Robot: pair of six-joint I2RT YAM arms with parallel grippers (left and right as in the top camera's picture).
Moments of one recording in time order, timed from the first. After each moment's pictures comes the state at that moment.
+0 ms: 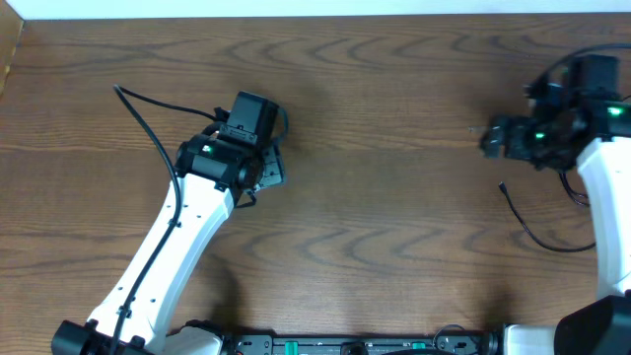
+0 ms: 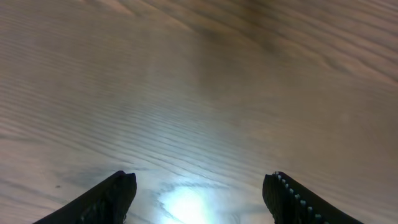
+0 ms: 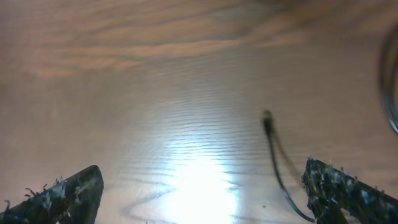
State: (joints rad) left arm -0.35 1.42 1.24 -1.05 -0.18 -0.56; right arm -0.13 1.54 1.38 -1.09 -0.18 0.05
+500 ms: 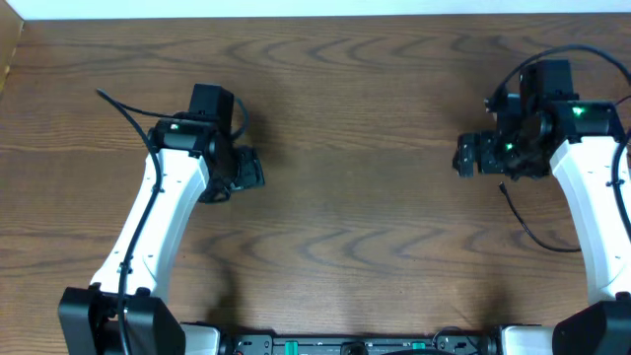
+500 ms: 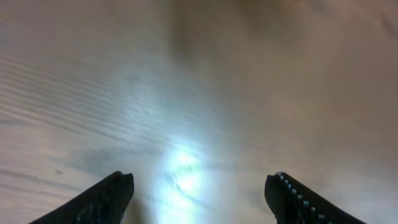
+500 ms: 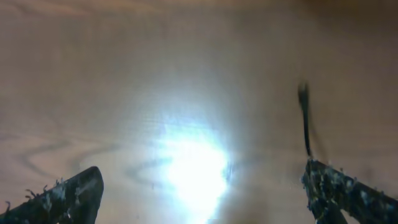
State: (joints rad) left arm -0.13 1.53 1.24 -1.12 0.06 -0.37; right arm 0.02 1.54 1.38 -1.19 -0.16 0.03
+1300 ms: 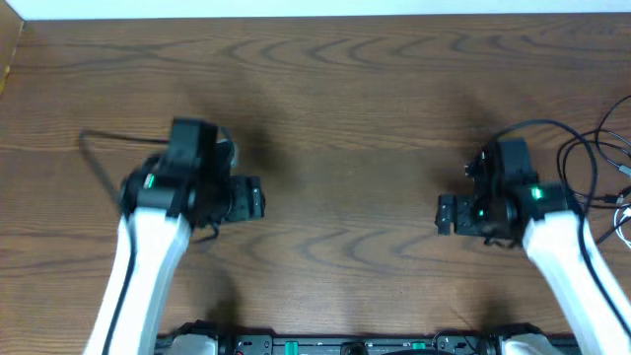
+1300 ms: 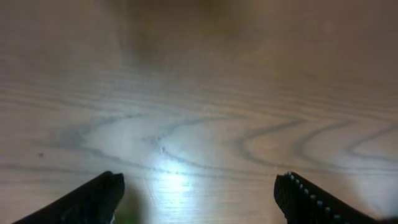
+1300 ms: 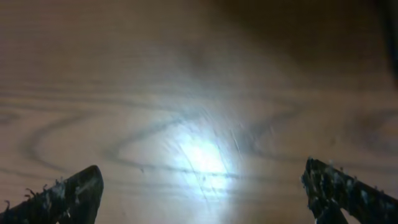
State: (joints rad) left arm -0.12 1.20 1.08 -1.13 0.18 -0.25; right arm 0.16 1.22 0.84 -0.93 -0.08 0.23
